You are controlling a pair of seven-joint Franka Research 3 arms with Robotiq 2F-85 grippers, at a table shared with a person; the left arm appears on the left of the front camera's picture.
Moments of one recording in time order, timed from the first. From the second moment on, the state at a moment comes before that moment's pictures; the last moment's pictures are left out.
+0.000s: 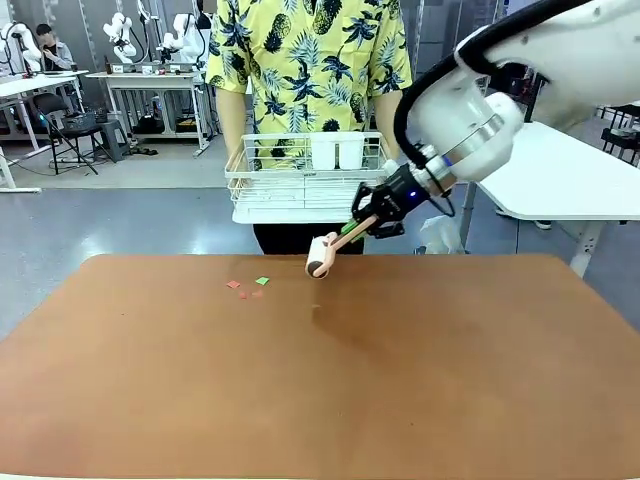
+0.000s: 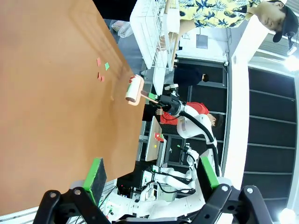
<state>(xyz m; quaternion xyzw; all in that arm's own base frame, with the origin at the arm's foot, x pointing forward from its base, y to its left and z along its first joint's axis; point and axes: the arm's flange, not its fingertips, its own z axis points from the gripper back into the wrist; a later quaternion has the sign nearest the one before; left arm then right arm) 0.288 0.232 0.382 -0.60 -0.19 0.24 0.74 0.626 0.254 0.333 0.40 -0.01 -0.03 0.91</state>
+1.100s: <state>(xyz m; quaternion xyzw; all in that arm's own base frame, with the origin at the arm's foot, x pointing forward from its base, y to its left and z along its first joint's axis) 0.288 0.232 0.382 -0.60 -0.19 0.24 0.74 0.651 0.276 0.264 0.43 0.05 -0.03 0.90</state>
